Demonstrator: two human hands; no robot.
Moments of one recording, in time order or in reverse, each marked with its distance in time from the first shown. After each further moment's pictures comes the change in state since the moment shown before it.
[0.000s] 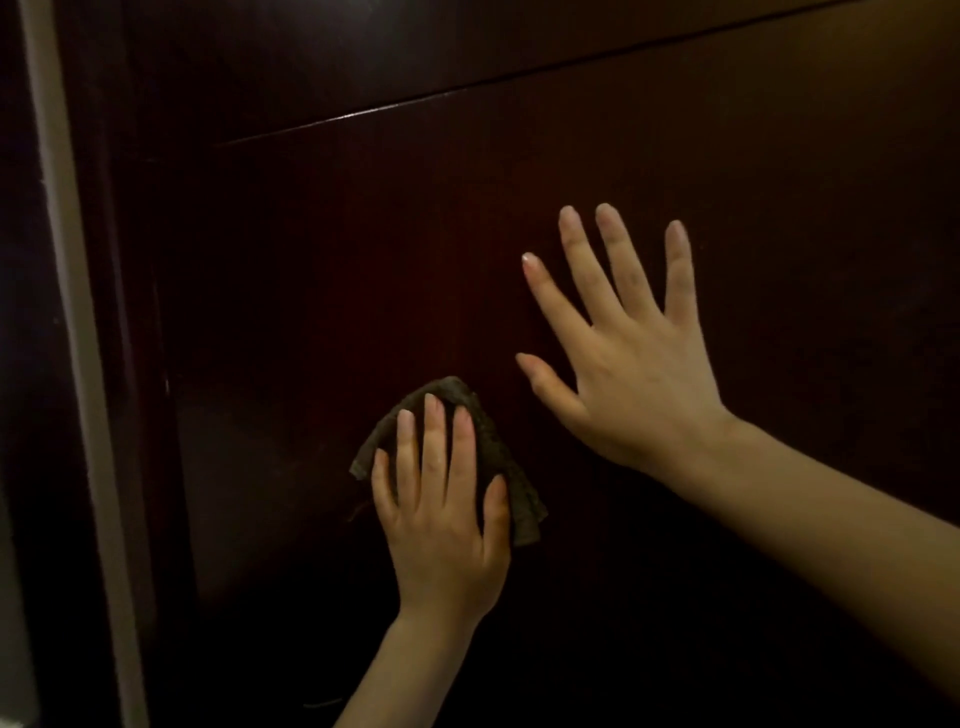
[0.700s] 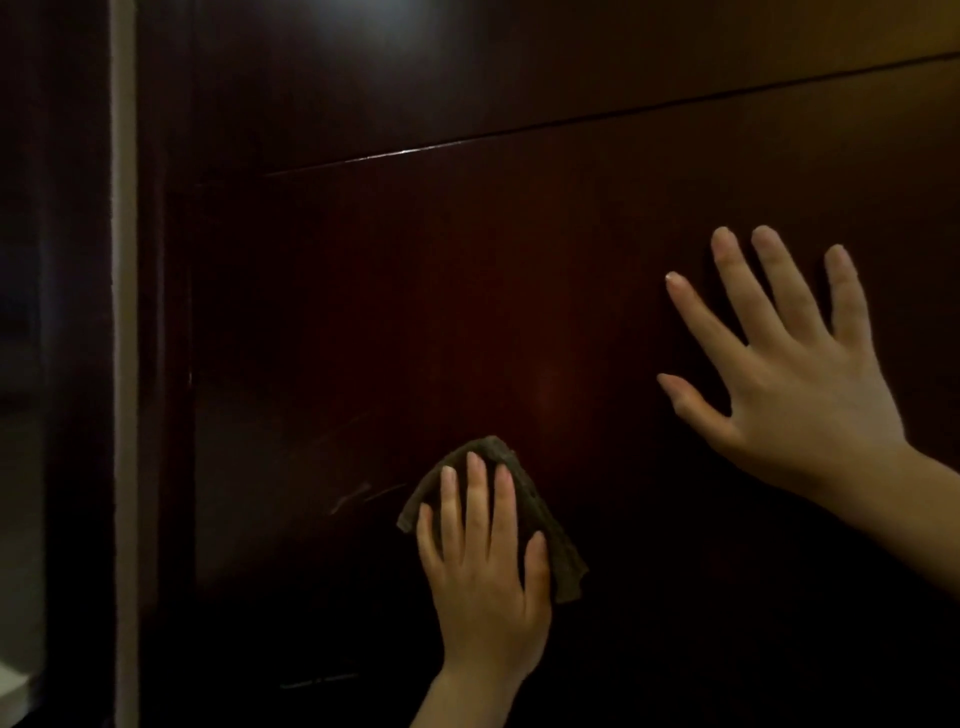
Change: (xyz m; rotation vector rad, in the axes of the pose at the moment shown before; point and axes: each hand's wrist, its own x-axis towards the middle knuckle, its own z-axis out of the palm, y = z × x) left_hand -0.039 0.057 0.014 -0.035 -0.052 -0.076; right_hand -0.047 0.101 -0.024 -0.086 -0.043 -0.015
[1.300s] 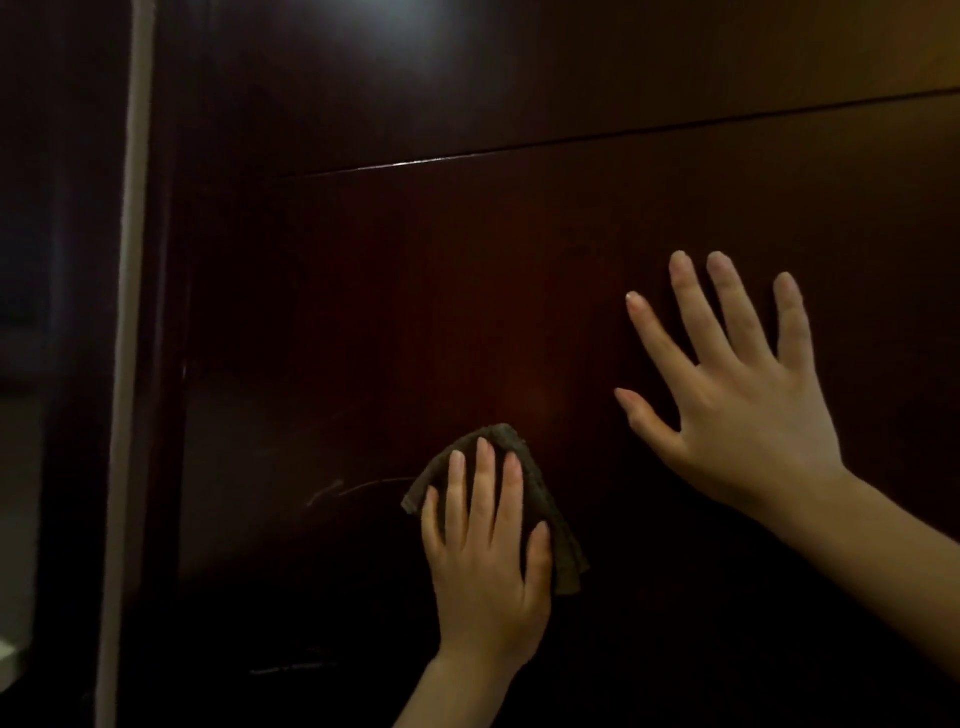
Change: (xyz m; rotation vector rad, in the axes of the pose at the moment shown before) left_hand 0.010 0.035 0.000 0.005 0.005 0.017; right_hand -0.003 0.001 0.000 0.032 0.027 -0.005
